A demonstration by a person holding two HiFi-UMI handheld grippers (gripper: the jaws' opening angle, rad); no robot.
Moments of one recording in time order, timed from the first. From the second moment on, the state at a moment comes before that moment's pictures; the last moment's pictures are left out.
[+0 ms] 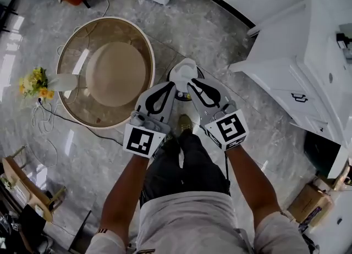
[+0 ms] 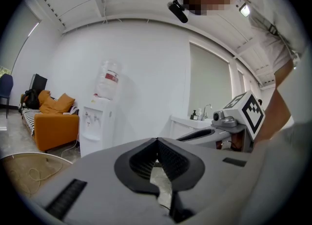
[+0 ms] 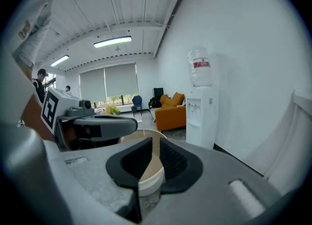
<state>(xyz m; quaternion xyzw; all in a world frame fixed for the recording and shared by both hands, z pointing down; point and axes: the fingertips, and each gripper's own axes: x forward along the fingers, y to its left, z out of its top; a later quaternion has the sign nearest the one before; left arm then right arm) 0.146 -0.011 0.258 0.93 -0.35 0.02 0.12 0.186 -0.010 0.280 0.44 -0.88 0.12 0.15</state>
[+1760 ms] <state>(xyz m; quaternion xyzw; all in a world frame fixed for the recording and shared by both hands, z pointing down) 0.166 0.083 0.056 0.95 -0.29 -0.05 0.03 0.196 0.080 0.054 0.42 -0.91 -0.01 -0.02</state>
